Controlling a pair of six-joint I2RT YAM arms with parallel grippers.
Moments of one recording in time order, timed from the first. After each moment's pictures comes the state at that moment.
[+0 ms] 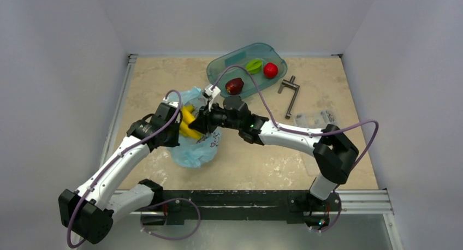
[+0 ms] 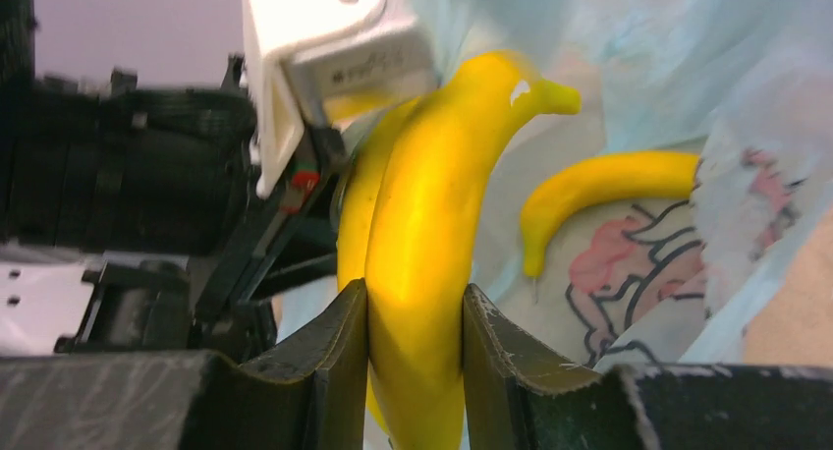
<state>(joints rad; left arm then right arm) -0.44 1.01 0.88 -0.94 -0.21 -0.31 0.96 1.68 1.15 0.32 -0.23 0.36</state>
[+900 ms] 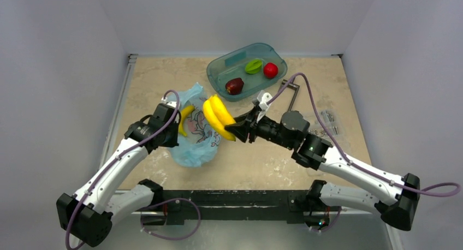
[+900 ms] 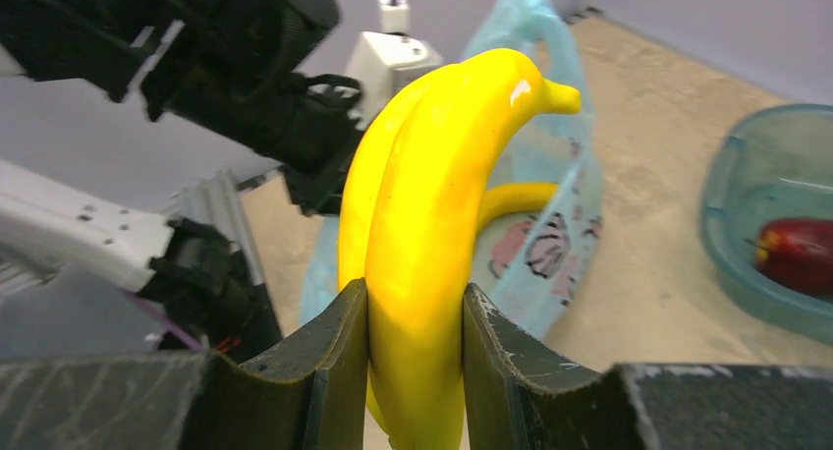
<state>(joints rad) -0.44 0.98 0.88 -0.94 -0.22 -0.31 0.97 1.01 0.88 0.10 -0.15 0.22</state>
